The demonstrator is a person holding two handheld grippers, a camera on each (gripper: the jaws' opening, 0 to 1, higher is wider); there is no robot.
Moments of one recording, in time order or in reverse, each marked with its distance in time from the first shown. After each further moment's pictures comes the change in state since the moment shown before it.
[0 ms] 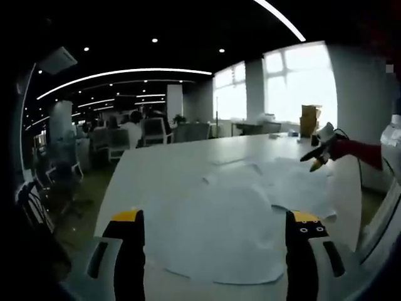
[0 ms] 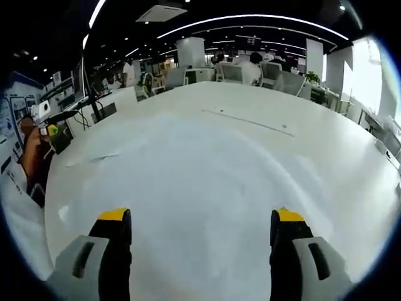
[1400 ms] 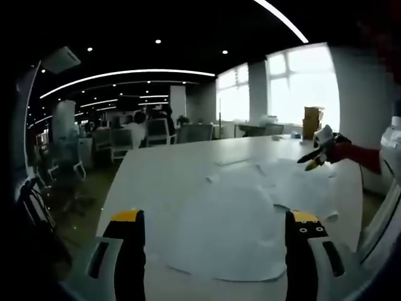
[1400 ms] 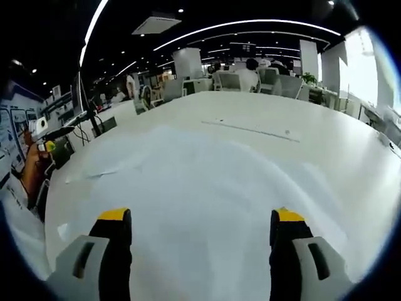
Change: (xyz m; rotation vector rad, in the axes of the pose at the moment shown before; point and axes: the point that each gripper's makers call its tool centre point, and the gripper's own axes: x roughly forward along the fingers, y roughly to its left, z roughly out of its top) left arm -0.006 0.004 -0.003 -0.012 -0.012 0.023; right arm 0.020 -0.001 0.018 0.053 -0.081 0.023
